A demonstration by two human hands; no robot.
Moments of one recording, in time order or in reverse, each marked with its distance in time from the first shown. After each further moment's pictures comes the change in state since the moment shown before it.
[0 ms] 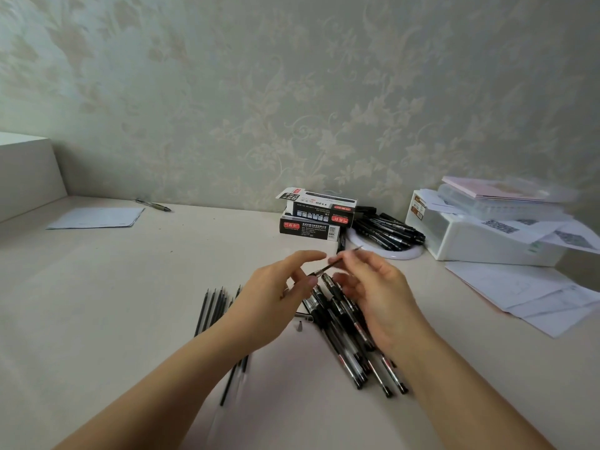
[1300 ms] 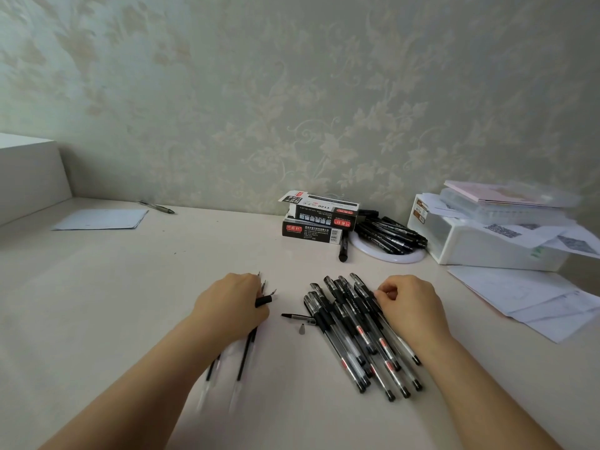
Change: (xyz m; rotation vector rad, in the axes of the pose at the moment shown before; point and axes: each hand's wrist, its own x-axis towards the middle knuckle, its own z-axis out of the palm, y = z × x) left_hand -0.005 -0.023 -0.031 0.665 -0.175 -0.441; right_hand 0.028 0.018 -0.062 -1.304 0.242 -0.254
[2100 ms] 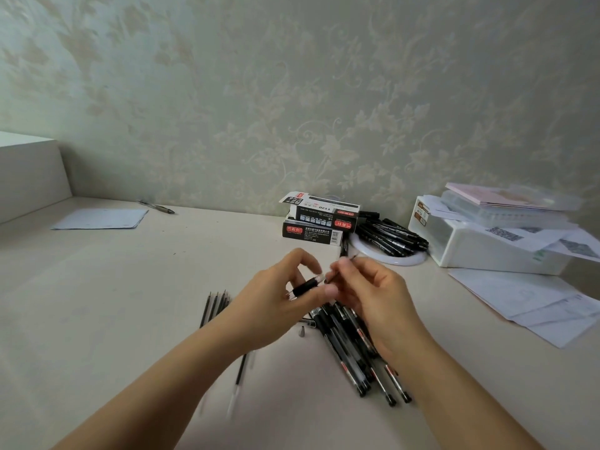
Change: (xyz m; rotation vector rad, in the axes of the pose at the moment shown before) left_hand -0.015 0.039 -0.009 -0.762 0.043 0.355; right_hand -0.028 -0.070 -0.010 1.205 -0.265 0.115
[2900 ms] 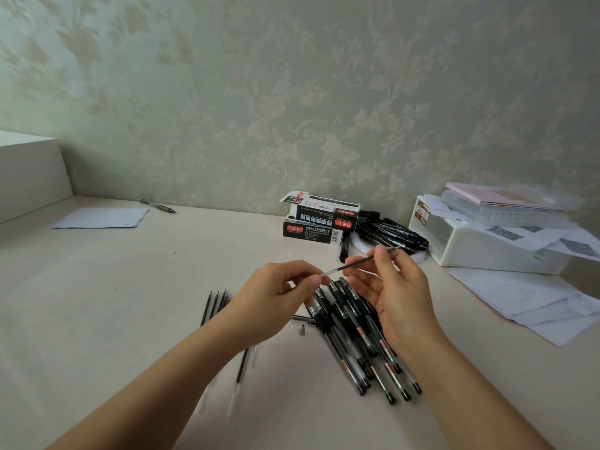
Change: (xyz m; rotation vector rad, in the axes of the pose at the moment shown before) left_hand 0.002 -0.008 0.001 -0.111 -0.011 0.009; right_hand 0.008 -0.004 -0.014 0.233 0.160 -0.047
